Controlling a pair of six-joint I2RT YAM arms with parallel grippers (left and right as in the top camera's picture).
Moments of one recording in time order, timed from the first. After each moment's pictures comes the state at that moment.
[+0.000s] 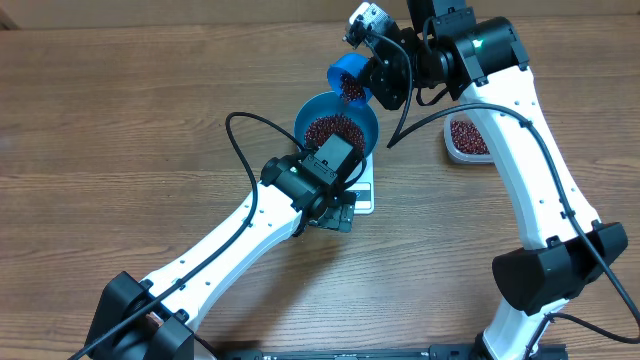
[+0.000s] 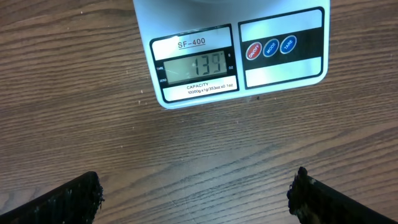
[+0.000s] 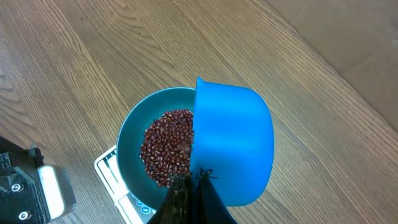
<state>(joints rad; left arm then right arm) -0.70 1.62 1.26 -0.99 -0.13 -0.51 0.35 1.93 2.12 -1.17 -0.35 -0.49</state>
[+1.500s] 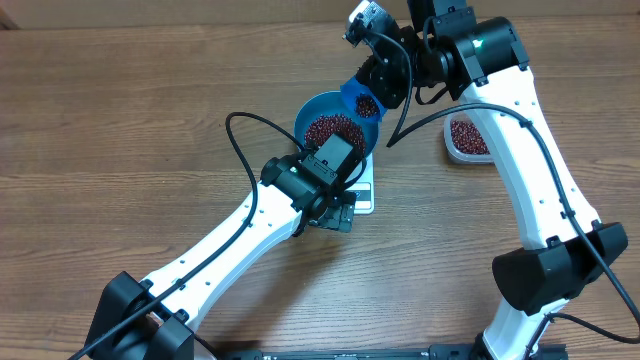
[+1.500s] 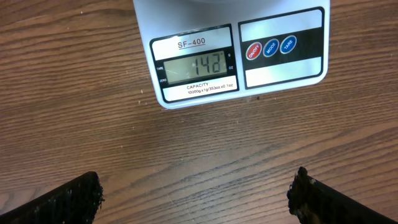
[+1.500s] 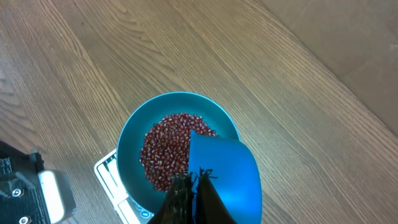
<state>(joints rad) -0.70 1.62 1.26 -0.99 -0.13 -0.51 0.35 1.93 2.12 -1.15 -0.35 -0.48</state>
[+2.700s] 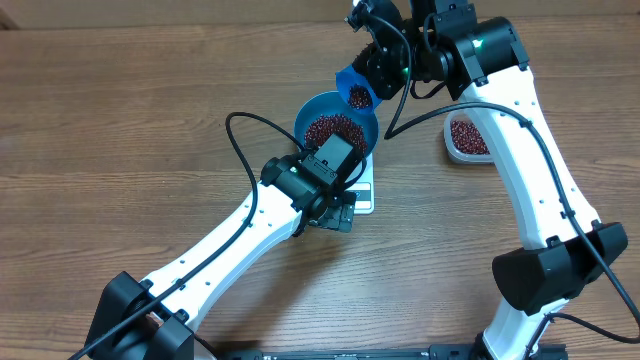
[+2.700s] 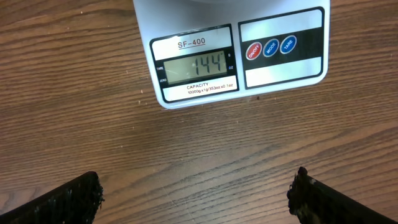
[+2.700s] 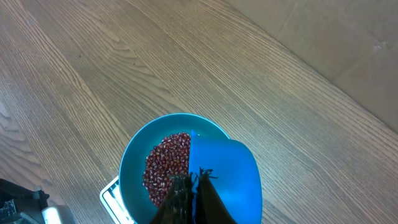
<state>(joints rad) -0.70 1.62 1.26 -0.99 -0.13 -0.51 0.35 1.93 2.12 -1.08 -0.35 -0.35</state>
